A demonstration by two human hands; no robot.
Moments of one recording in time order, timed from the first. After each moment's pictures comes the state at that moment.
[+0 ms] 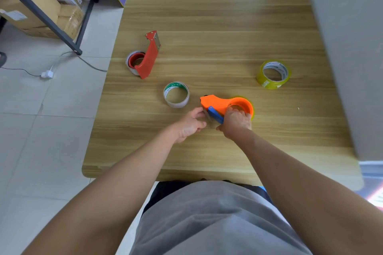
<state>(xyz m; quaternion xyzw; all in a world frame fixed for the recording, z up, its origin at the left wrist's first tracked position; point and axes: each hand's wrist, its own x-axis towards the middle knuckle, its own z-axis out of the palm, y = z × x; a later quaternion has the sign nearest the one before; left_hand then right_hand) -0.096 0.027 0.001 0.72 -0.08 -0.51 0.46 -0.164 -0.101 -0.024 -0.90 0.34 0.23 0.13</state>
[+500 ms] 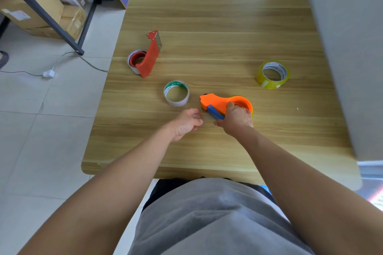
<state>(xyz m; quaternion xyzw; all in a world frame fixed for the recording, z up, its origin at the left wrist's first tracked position) -0.094 0.035 -0.002 0.73 -0.06 -0.50 0.46 -0.168 -0.103 -0.011 -0.90 0.35 0.17 0.18</state>
